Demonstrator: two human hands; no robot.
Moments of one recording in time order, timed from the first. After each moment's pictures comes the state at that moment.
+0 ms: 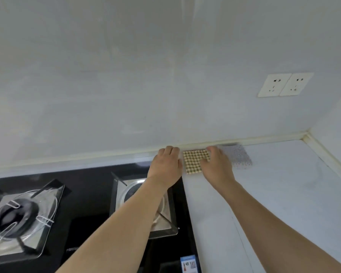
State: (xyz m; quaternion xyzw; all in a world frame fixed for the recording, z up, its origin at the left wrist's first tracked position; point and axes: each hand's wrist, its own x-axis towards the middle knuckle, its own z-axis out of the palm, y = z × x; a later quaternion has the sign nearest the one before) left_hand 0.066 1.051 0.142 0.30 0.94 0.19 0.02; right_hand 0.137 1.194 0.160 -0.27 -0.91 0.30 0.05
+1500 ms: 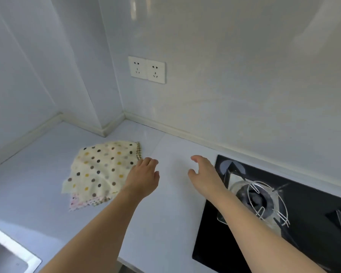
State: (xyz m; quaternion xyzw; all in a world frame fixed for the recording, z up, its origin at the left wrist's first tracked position) left_hand 0.030 0.185 0.107 -0.01 0.99 0.16 0.00; right_hand 0.015 0.393 0.152 0.06 -0.93 0.35 -0.10
